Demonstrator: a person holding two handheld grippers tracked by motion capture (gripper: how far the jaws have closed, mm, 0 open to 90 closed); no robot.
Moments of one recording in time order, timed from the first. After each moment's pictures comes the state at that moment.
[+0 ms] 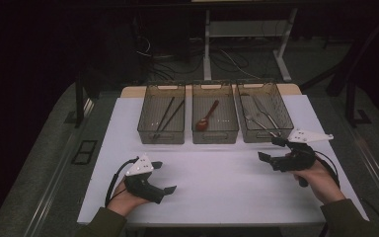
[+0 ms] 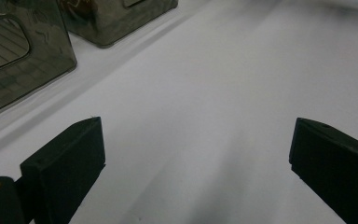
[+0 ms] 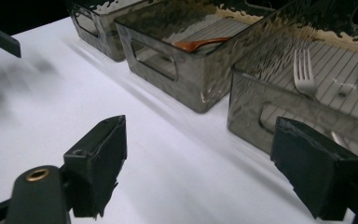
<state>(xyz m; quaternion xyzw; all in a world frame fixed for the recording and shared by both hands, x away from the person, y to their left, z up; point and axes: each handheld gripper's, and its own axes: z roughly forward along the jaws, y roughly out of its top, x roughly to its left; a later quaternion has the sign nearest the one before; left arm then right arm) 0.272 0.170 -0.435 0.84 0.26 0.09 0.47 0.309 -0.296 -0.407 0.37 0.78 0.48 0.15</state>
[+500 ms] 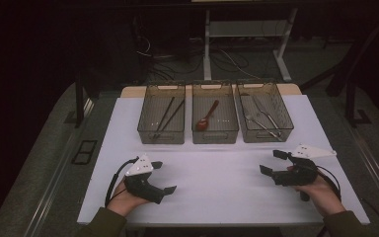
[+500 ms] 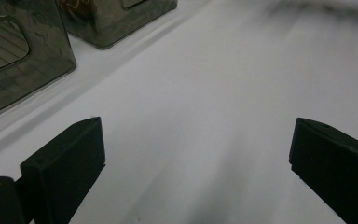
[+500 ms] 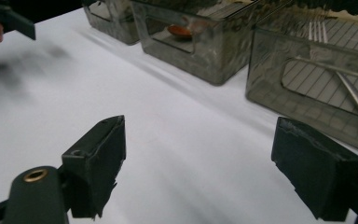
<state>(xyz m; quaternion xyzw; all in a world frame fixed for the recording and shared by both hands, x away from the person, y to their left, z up) 0.272 0.170 -0.434 0.84 0.26 0.09 0.47 0.279 -0.299 -0.428 0.37 0.77 0.49 0.14</state>
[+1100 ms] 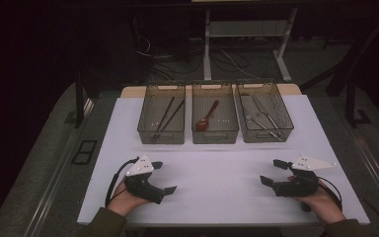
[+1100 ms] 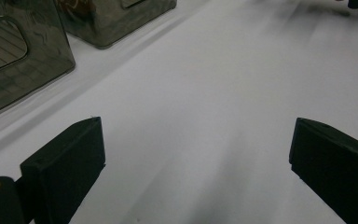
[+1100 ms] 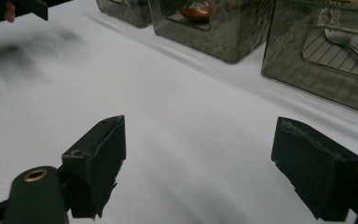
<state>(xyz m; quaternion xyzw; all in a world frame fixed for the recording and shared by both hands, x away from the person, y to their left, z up) 0.272 0.170 -0.435 0.84 0.25 0.09 0.47 0.257 -0.298 -0.442 0.37 0.78 0.49 0.14</state>
